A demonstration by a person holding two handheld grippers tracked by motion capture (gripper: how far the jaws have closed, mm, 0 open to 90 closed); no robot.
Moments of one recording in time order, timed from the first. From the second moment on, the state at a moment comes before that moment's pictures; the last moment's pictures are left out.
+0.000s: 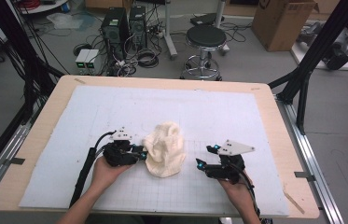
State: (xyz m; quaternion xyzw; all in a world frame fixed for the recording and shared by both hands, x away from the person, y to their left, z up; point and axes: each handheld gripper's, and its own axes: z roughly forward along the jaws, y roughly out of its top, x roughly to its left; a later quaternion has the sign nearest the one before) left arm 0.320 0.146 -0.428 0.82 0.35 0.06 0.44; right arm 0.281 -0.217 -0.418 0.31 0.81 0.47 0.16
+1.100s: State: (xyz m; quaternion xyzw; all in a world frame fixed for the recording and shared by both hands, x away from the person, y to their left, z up) left arm 0.316 0.145 -0.429 0.85 0.31 0.08 0.42; right arm 0.319 -0.176 -0.437 0.30 0.86 0.41 0.07
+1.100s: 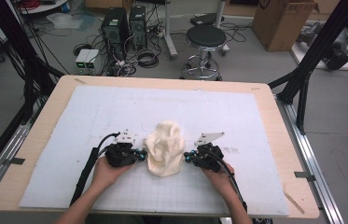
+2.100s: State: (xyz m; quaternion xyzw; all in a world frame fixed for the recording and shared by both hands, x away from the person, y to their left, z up) left arm 0.324 0.141 -0.429 0.83 0.35 0.09 0.42; right arm 0.321 -0.168 -0.443 0.30 0.87 0.39 0.09
